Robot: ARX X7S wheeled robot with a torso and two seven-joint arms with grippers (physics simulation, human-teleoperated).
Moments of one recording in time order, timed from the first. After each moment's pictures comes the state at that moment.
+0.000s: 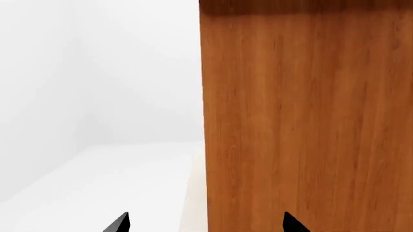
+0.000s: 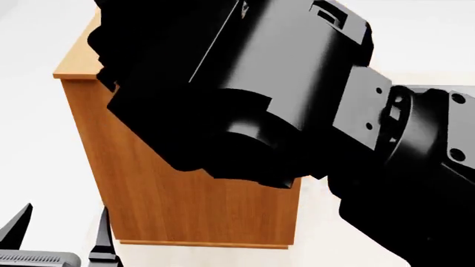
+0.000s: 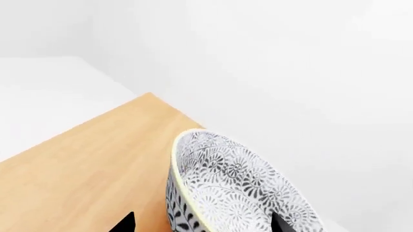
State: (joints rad) left arm -0.13 -0.41 0.42 0.36 -0.34 -0.18 -0.51; right arm 1.79 0.24 -1.12 0.07 1.45 1.02 0.99
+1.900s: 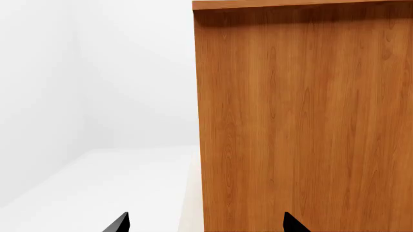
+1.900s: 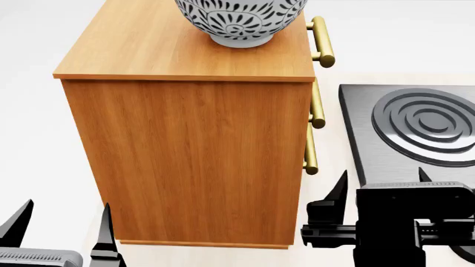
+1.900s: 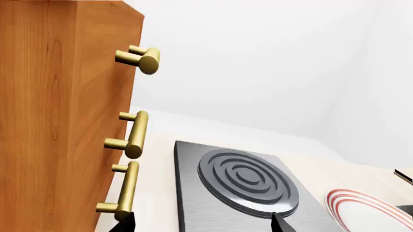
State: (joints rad) left arm -0.14 -0.41 0.44 0.38 -0.34 -0.19 -0.53; right arm 0.74 0.91 -0.99 -0.33 0.92 0.23 0.99
